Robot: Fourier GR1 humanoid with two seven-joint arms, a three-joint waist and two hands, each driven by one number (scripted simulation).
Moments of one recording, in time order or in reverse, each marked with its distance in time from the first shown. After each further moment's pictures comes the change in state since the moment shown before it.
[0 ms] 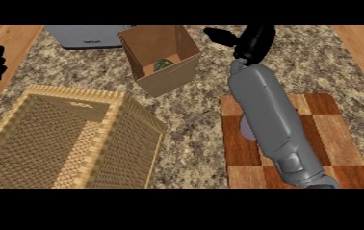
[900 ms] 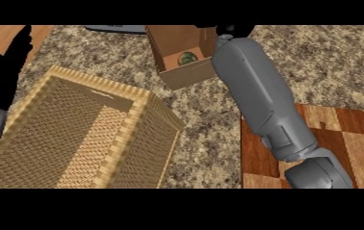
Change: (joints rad) left arm -0.160 -0.046 -0.068 -0.007 -0.021 -0.043 0.030; right arm -0.256 -0.001 -0.020 0.244 0.154 0.120 0.146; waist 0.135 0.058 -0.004
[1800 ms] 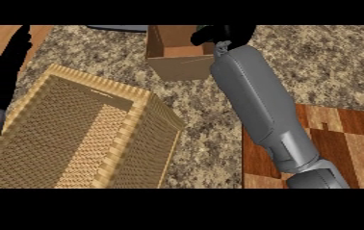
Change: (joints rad) left arm 0.001 -0.001 0.012 -0.019 -0.005 -0.006 0.000; right arm 0.090 0.001 0.117 -0.194 0.093 0.419 0.244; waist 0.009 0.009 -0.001
